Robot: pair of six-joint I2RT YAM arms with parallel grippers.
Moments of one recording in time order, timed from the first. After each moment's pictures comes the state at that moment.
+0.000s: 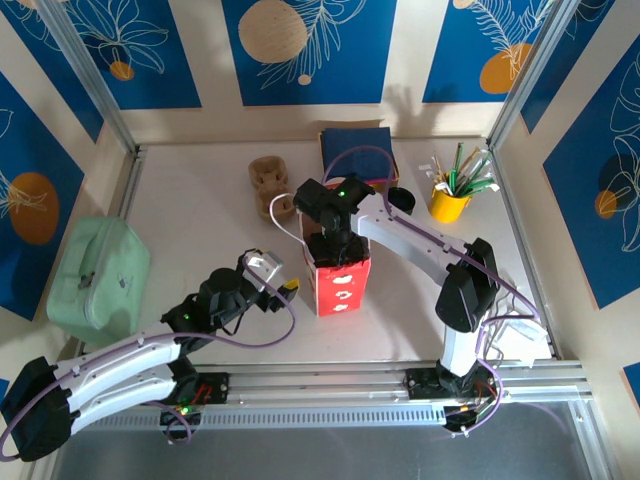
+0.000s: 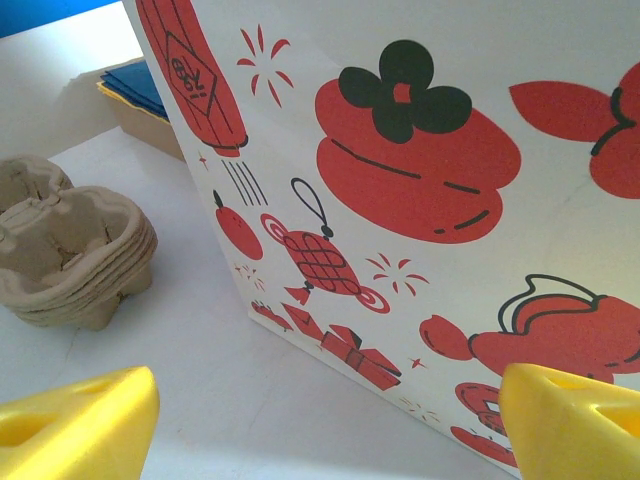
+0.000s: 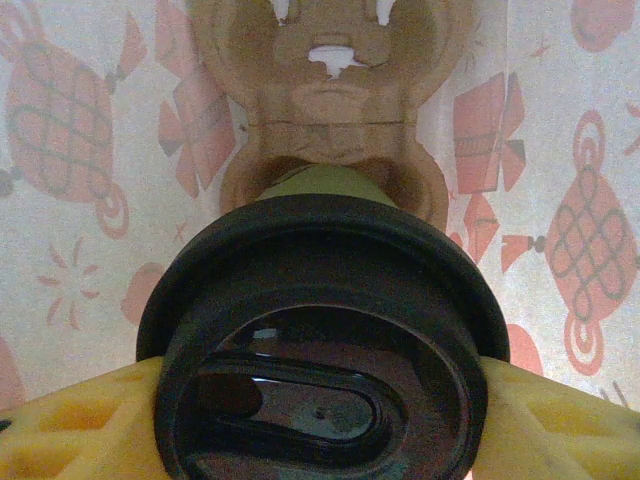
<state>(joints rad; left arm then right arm) -0.85 0.84 0.36 0.16 -0.12 0.06 0.84 1.82 1.73 -1.40 0.00 0.68</state>
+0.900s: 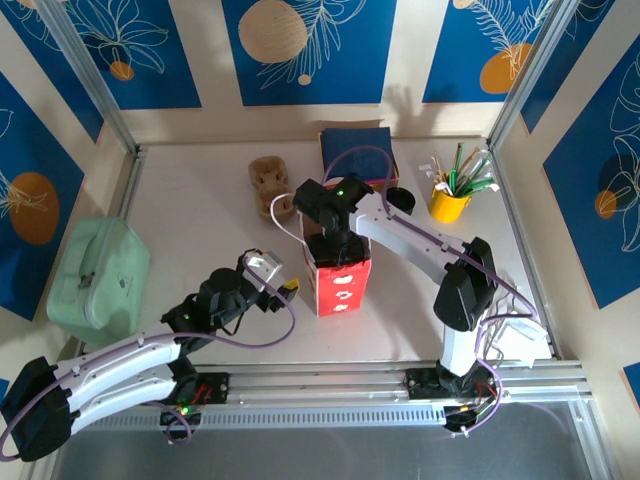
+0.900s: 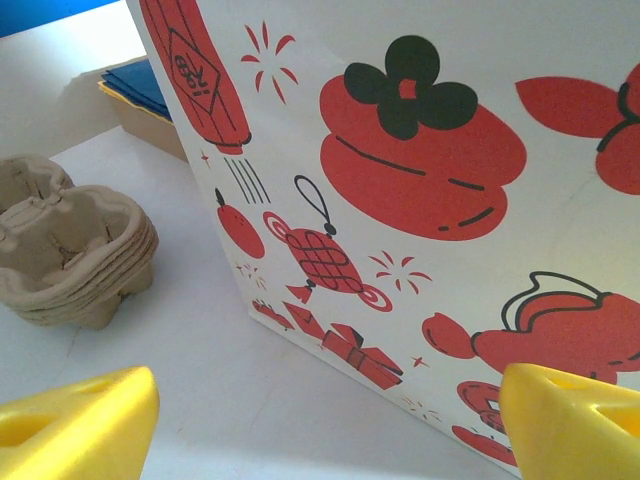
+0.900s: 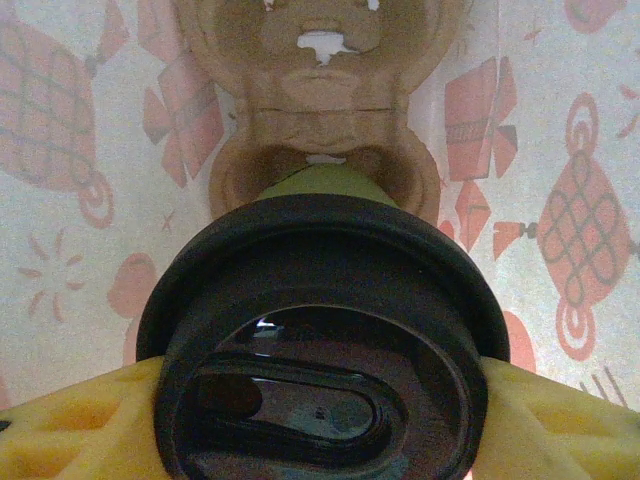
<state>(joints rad) -0.85 0.84 0.36 0.16 -0.12 0.06 0.84 1.83 1.75 -1.44 0.00 0.68</state>
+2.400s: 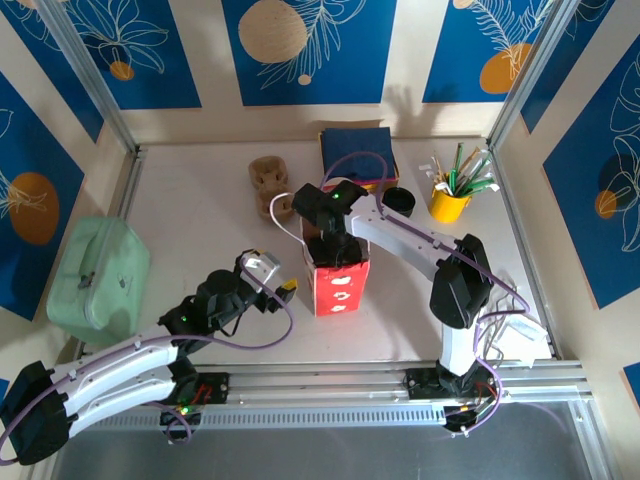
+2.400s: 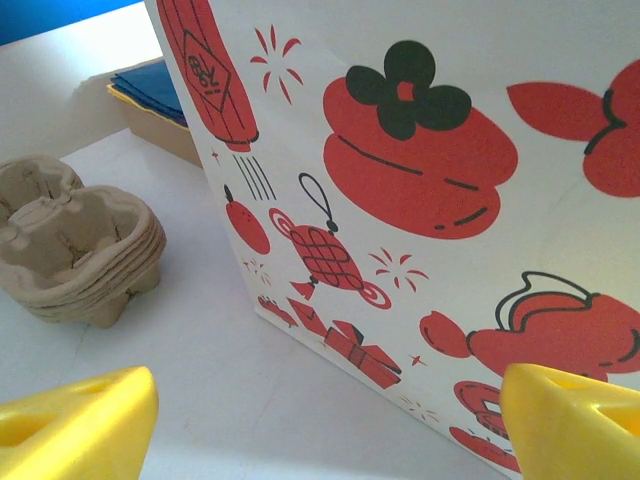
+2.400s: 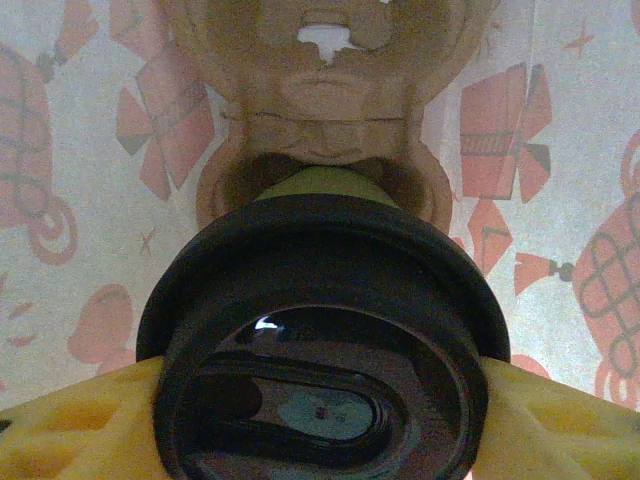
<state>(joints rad) -0.85 0.81 0.35 0.14 -0.13 0.06 0.84 1.86 1.70 -1.38 -0.02 0.68</state>
